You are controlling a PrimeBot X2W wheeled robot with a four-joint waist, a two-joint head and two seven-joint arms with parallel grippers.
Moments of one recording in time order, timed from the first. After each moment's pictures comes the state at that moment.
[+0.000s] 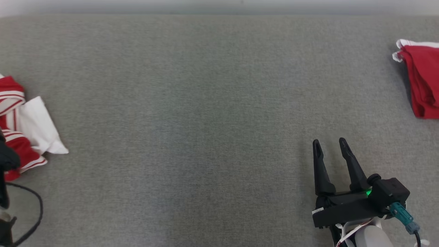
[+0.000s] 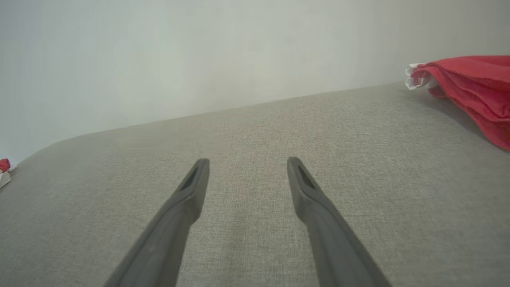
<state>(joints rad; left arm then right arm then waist) -0.66 0.34 0.29 0.69 -0.17 -0.11 -0.20 -0.17 -0.05 0.06 0.17 0.22 0.13 -0.26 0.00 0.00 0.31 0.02</state>
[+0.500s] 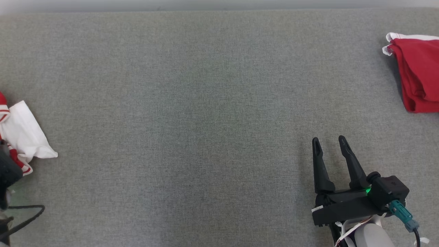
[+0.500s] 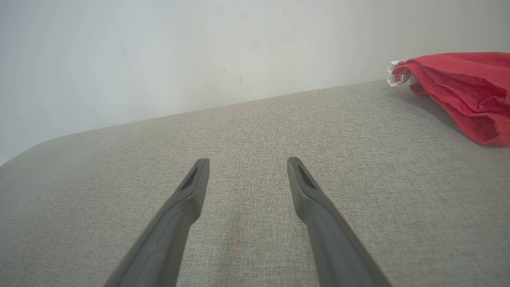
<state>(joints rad) -0.77 0.38 0.34 0.99 -0.27 -0.05 0.24 -0.18 -0.05 0.05 0.18 0.22 0.13 -0.26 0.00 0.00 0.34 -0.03</state>
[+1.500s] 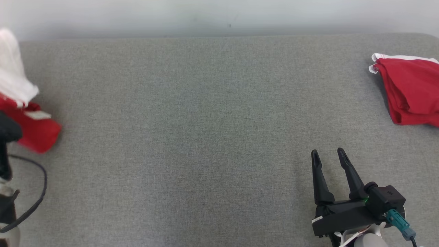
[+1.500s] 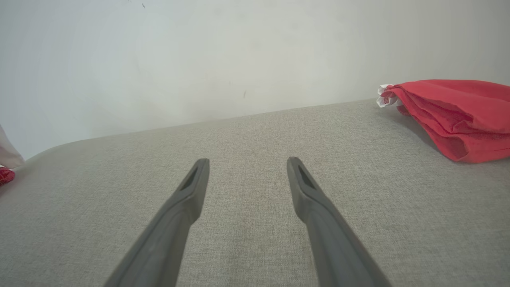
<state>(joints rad) -0.78 0.35 0.26 0.72 -0.27 -0.08 -0.07 -0.14 -0.05 0.05 0.19 0.20 0.13 -0.26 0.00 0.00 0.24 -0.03</state>
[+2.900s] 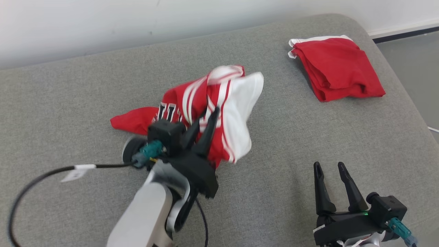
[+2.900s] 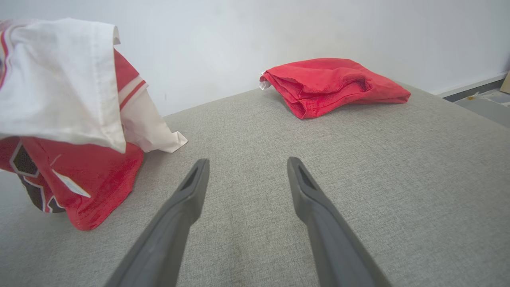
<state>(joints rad) -0.57 0.05 -0.44 0.22 -0.39 -0.07 0.04 -0.10 -0.05 0.05 0.23 0.30 0.13 -0.26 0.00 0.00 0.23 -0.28</state>
